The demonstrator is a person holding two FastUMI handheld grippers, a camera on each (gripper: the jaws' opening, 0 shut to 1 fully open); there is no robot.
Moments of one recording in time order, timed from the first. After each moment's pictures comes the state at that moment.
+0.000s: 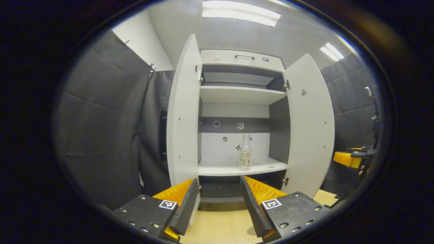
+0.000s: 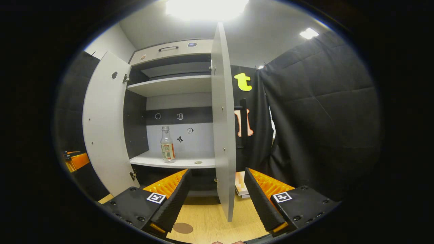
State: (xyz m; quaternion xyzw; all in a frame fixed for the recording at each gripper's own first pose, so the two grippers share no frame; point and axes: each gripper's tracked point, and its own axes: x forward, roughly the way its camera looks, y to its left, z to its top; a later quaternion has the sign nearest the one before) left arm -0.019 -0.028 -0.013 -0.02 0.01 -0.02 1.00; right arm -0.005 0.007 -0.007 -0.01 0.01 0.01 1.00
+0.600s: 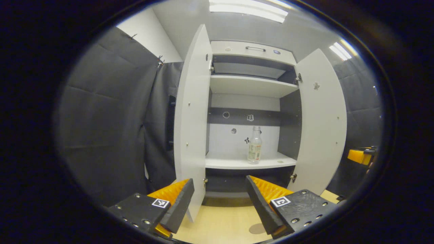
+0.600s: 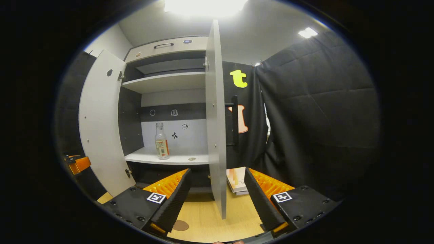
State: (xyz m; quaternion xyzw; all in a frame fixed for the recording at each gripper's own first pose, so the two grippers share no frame) left arm 0.010 -0.023 -0.038 -0.04 0.05 0.00 1.00; right arm -0.011 -0.015 -0.004 -0.02 0.03 -0.01 1.00
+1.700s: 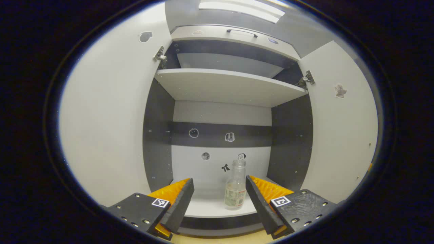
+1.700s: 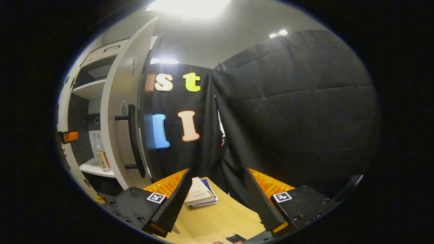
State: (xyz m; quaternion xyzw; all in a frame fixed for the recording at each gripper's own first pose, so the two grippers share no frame) left arm 0.269 -0.121 0.041 -0.03 -0.01 -0.08 1.00; right arm 0.046 -0.179 0.018 0.01 0.00 -0.19 0.98
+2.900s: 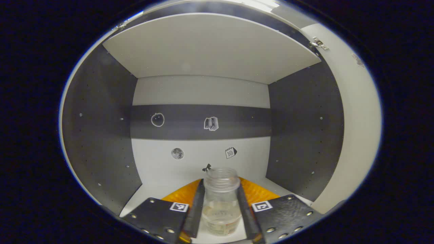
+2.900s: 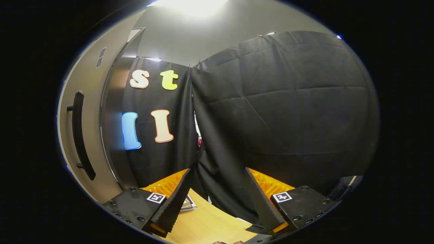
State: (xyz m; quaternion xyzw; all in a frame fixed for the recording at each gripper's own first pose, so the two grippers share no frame) left arm 0.406 -0.189 -0.008 -0.02 0.03 -0.12 0.99; right arm 0.065 -0.254 0.006 0.00 0.00 -0.28 0.96
